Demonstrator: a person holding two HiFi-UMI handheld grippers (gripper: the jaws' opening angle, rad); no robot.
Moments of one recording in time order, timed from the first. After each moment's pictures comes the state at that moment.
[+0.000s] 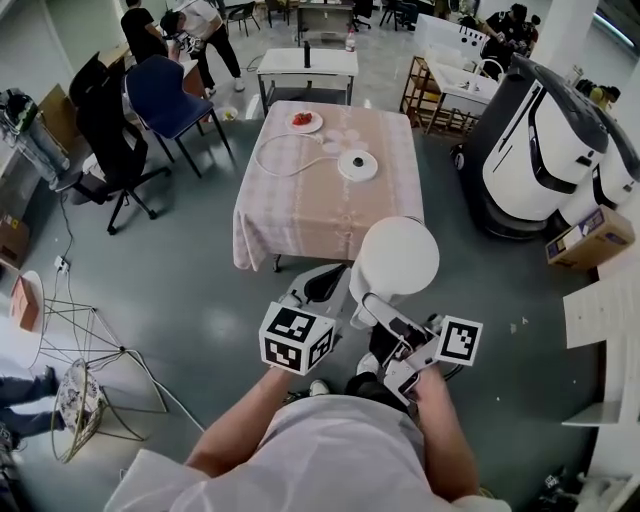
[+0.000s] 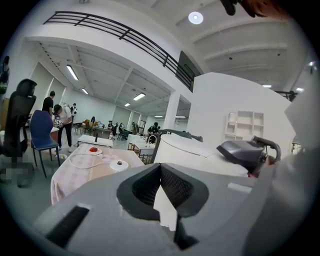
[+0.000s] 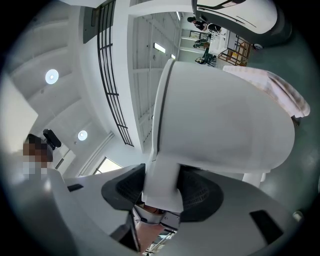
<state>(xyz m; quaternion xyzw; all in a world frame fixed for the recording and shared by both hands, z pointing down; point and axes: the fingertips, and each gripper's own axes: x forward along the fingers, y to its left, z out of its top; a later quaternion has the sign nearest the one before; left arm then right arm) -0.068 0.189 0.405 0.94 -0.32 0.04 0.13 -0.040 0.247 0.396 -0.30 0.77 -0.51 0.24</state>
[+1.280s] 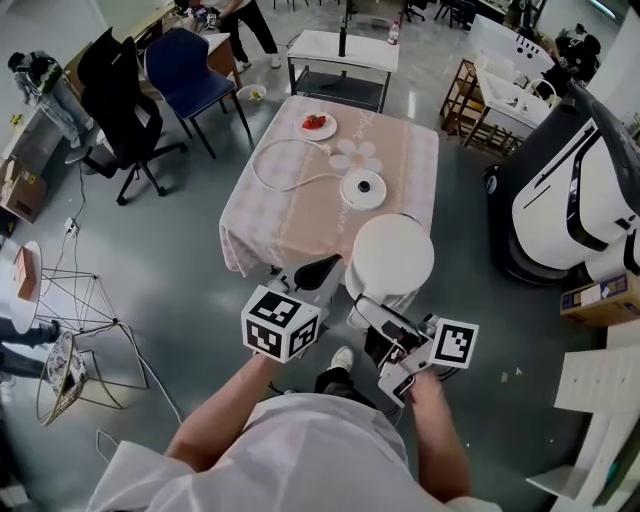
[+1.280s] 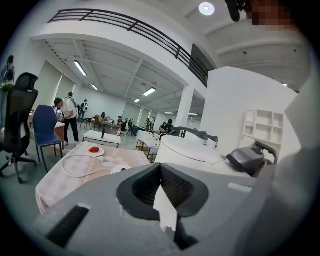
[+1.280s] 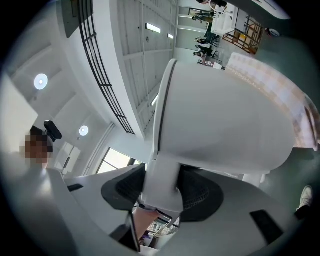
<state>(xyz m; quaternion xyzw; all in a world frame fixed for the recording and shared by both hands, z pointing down) 0.019 0.027 0.418 0.91 -0.37 0.06 0.17 0.054 0.093 0.410 -0.22 0.79 -0.54 0.17</state>
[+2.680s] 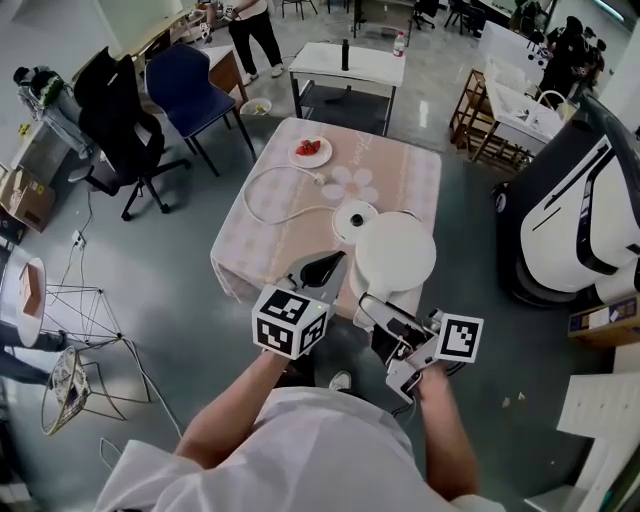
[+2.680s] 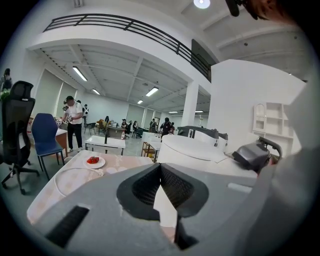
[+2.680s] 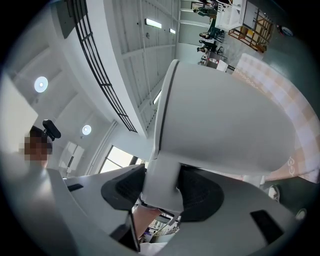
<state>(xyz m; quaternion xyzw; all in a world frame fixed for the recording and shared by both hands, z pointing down) 0.066 -0.083 0.416 0.90 -0.40 0.08 0.14 0.103 -0.013 0.407 -0.19 0.80 -0.54 0.16</state>
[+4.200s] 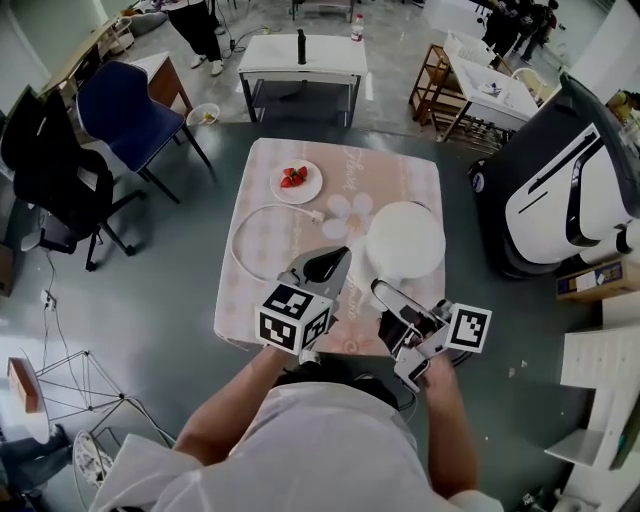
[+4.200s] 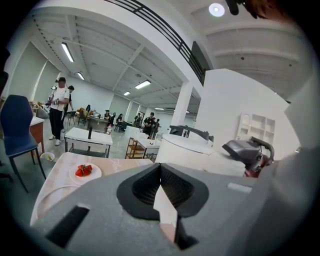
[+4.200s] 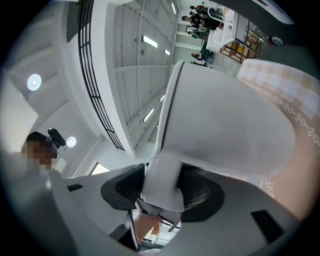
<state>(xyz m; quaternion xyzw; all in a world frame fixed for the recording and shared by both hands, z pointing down) 0.013 -0.266 0.439 0.94 -0.28 0.08 0.18 0.048 -0.202 0.418 -0.30 0.76 -0.53 0.22</state>
